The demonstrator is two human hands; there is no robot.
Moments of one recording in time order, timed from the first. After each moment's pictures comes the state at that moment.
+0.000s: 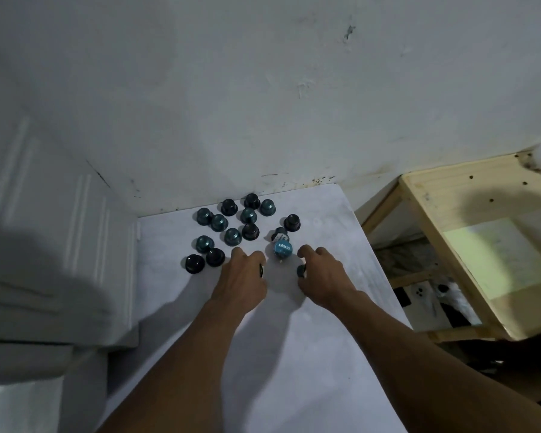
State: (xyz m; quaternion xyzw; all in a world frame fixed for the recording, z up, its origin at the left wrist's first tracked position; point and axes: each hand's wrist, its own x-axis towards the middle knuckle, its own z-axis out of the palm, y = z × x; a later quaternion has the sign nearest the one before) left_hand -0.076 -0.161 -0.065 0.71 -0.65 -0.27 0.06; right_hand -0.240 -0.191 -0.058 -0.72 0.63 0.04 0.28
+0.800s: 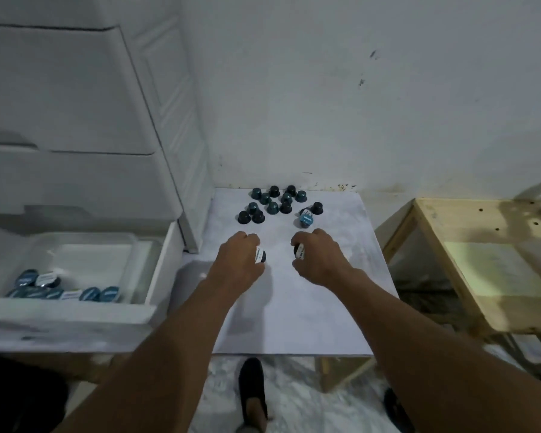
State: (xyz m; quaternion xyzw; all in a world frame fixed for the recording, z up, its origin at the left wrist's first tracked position) left_hand -0.093 0.035 0.026 0.78 -0.59 -0.12 0.17; right_hand -0.248 -0.036 0.029 -0.84 0.50 -0.05 0.22
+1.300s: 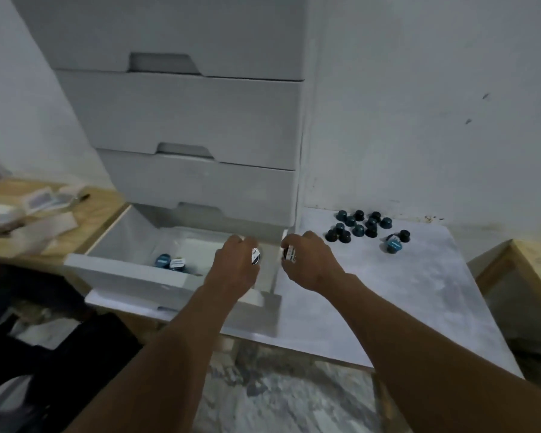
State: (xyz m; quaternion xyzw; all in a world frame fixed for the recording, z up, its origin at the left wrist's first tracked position) left_hand 0.061 0.175 0.067 0.85 -0.50 -0.05 0.18; right_hand -0.071 0.081 0.072 -0.89 0.38 -0.11 0.22
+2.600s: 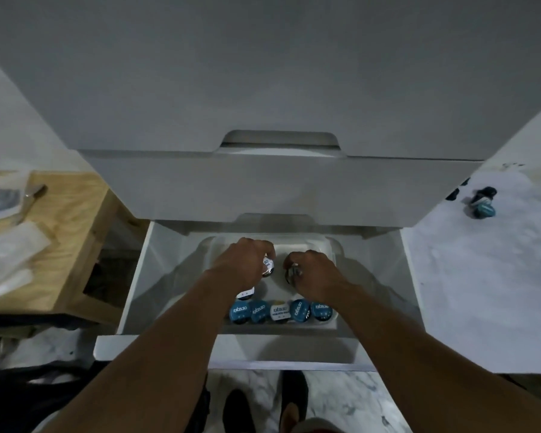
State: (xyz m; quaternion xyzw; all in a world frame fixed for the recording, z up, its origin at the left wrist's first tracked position) left_hand 0.321 0.127 -0.010 0.76 -0.59 -0.29 0.05; right_hand 0.166 0.081 -0.030 -0.82 0.47 0.03 0.32
